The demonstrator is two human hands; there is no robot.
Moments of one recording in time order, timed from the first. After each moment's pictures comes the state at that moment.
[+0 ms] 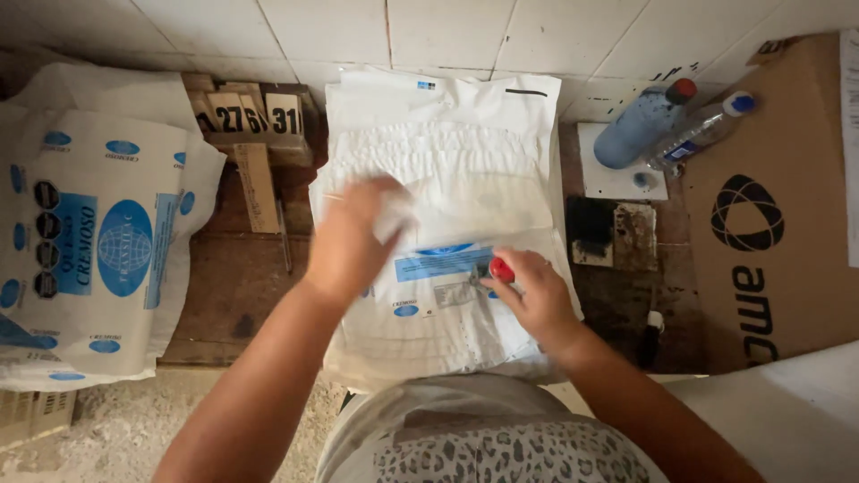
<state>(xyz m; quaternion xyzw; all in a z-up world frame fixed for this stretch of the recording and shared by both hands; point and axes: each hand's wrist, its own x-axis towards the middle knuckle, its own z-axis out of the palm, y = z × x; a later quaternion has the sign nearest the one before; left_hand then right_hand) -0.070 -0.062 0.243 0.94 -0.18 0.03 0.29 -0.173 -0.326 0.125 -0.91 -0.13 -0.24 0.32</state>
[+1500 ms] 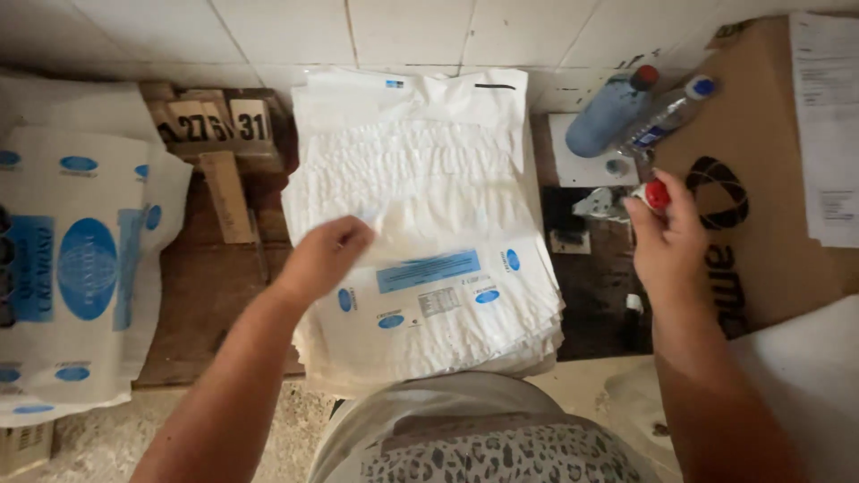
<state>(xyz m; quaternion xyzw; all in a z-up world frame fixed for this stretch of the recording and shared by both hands) -0.050 -0.036 0.194 0.88 -0.10 -0.24 0.39 -0.175 -0.480 0.183 -0.87 0.13 -0.30 0.37</state>
